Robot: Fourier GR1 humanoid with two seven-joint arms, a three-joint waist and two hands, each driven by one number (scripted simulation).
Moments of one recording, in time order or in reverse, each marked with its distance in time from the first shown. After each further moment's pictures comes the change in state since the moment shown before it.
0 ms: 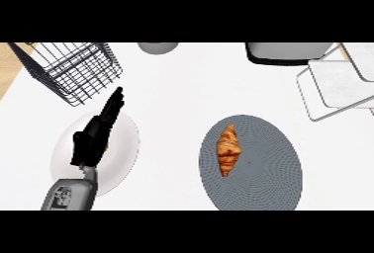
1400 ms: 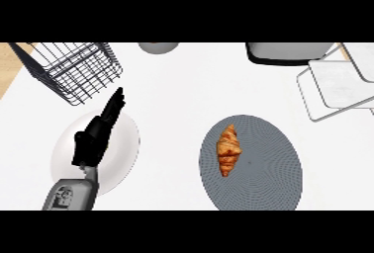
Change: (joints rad) left arm -0.001 -0.007 0.005 0.008 -0.006 -0.005 -0.002; right arm -0.161 -0.038 -0.105 0.704 -0.099 -0.415 -0.440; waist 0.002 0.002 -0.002
